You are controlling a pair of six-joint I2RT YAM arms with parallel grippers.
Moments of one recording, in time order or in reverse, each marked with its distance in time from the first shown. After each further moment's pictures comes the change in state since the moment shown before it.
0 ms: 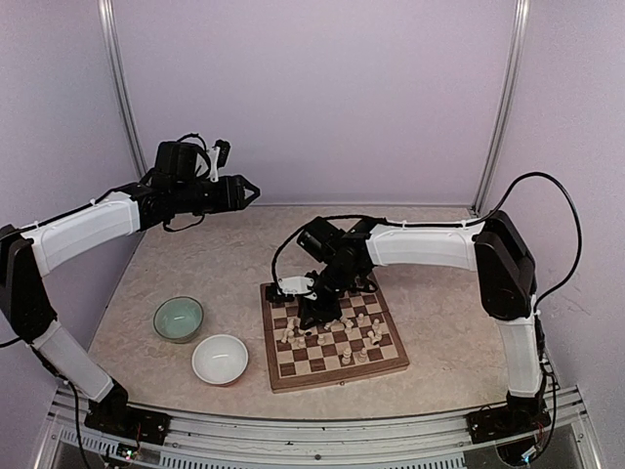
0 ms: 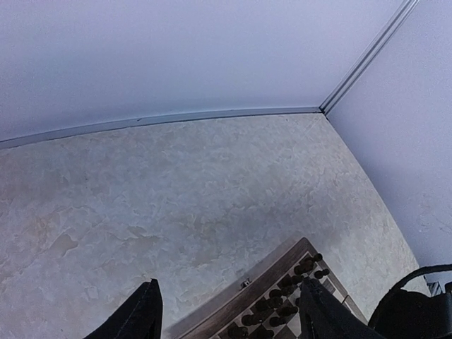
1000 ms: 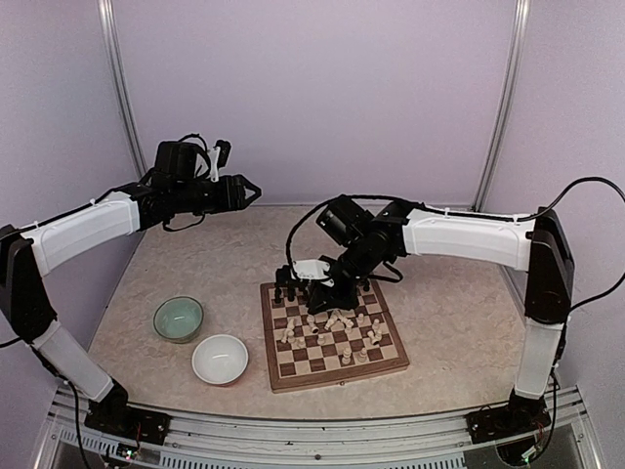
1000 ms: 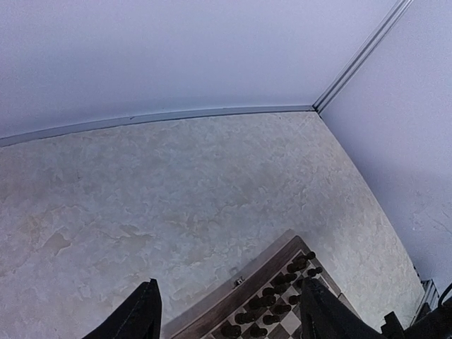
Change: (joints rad) left arm -0.002 0.000 0.001 0.000 0.024 -0.010; right arm 0.000 -0.225 -0.104 -0.010 -0.013 -0.006
